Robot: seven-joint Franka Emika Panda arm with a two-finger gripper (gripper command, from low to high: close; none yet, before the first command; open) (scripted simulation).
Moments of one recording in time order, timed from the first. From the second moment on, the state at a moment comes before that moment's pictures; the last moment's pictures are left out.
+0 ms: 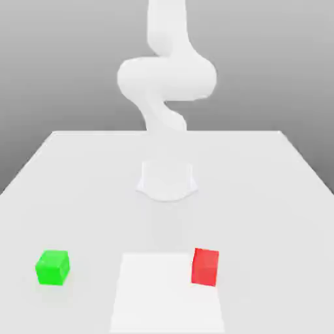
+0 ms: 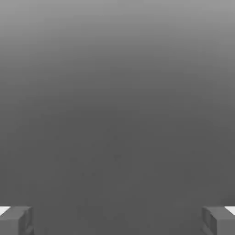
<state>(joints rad) -0.03 -0.72 0.06 -2.35 -0.03 2.35 0.86</state>
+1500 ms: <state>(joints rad) 0.02 0.23 0.14 -2.76 -0.21 2.99 1.37</state>
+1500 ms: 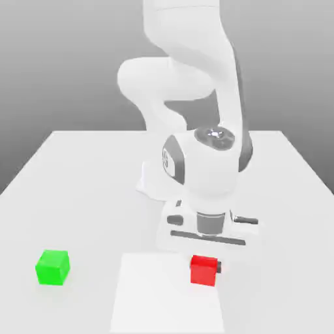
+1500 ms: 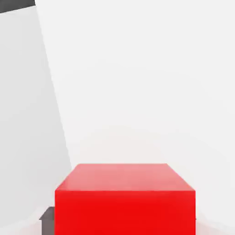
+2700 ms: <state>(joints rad) -0.50 0.17 -0.09 -2.63 0.04 2.80 1.71</state>
